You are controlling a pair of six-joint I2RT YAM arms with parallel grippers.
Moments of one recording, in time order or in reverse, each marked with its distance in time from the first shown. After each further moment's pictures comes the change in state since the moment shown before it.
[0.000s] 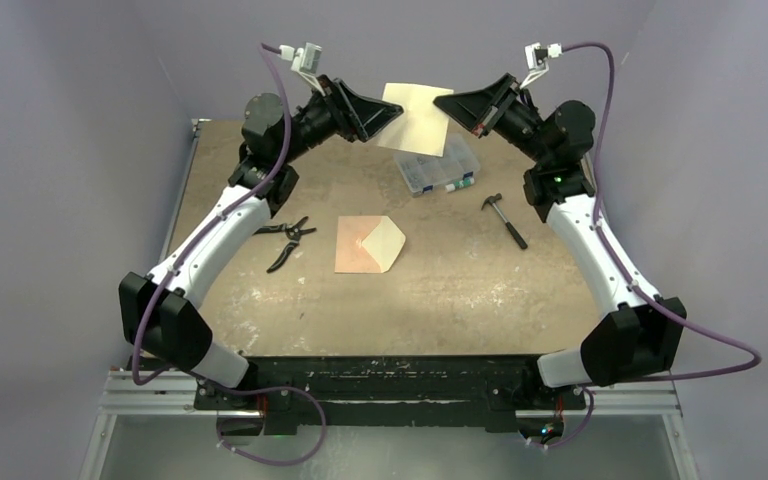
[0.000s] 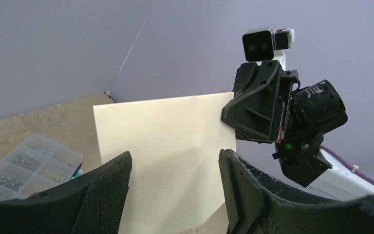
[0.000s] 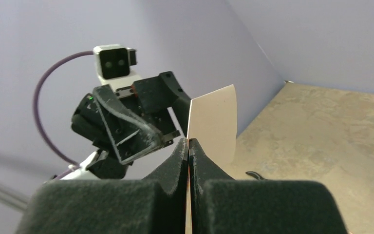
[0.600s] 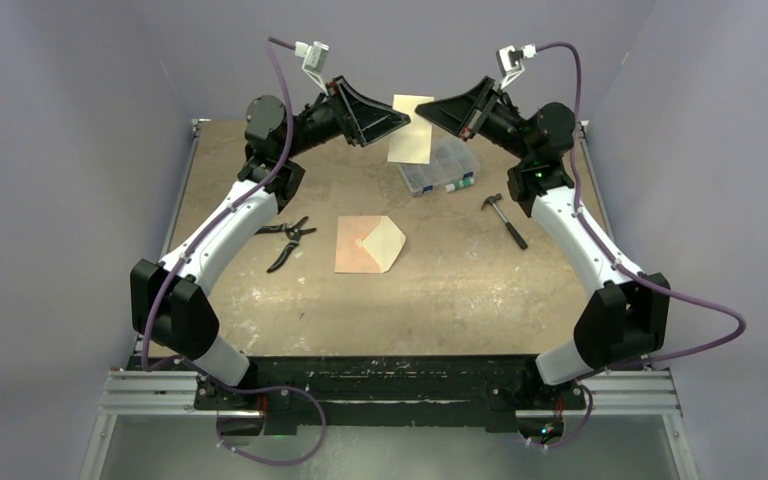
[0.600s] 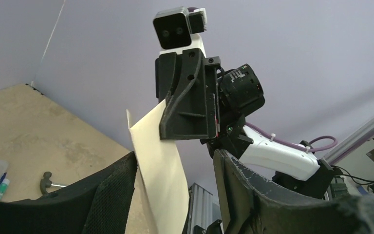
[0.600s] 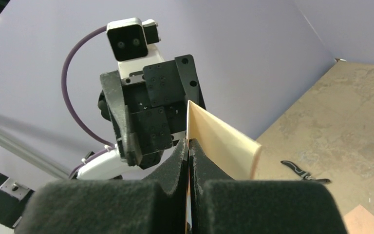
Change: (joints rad) left arm 0.012 0.063 0.007 0.214 0.222 -0.220; right arm 0.043 0.090 -0.002 0.193 -0.127 0.181
